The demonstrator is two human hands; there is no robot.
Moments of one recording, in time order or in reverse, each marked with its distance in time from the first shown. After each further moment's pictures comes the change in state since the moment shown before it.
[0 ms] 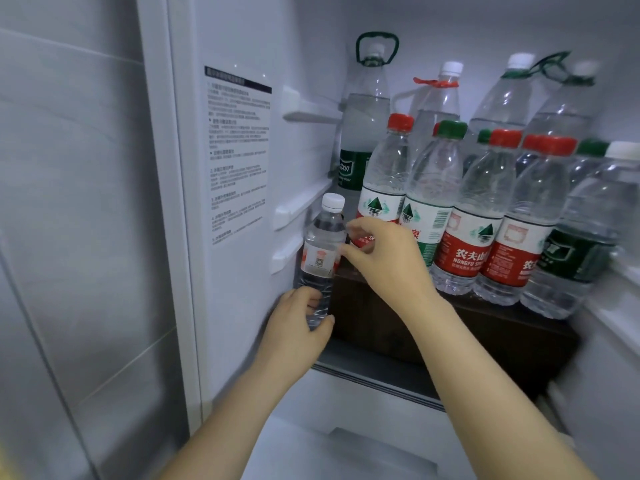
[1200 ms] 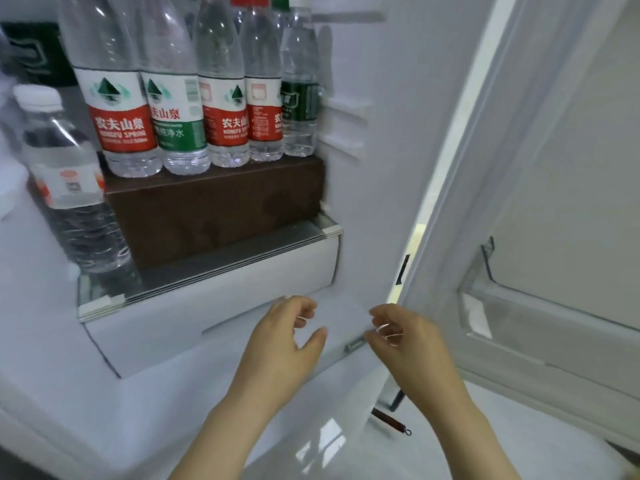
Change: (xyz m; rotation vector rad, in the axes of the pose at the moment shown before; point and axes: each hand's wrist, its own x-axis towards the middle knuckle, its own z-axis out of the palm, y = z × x) left_hand -0.158 0.033 0.047 -0.184 -0.808 0.290; right_hand -0.348 -0.025 -0.043 -0.232 0.282 1.021
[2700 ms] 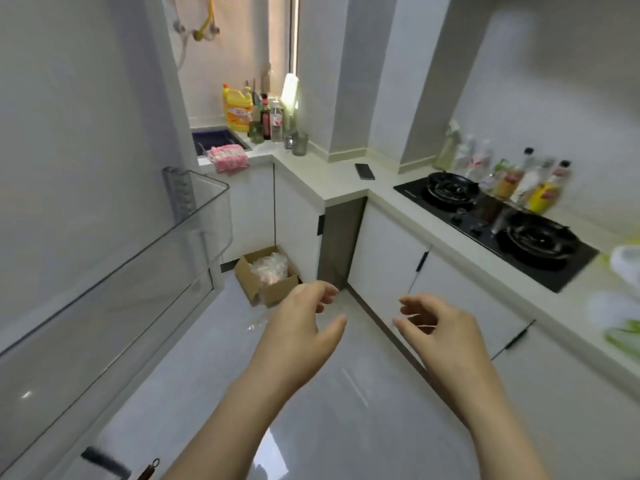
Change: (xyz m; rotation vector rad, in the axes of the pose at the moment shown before) left_hand -0.143 0.244 0.298 -0.277 -1.390 1.031; right_hand -0.332 0.098 -0.173 -0.220 1.216 1.251
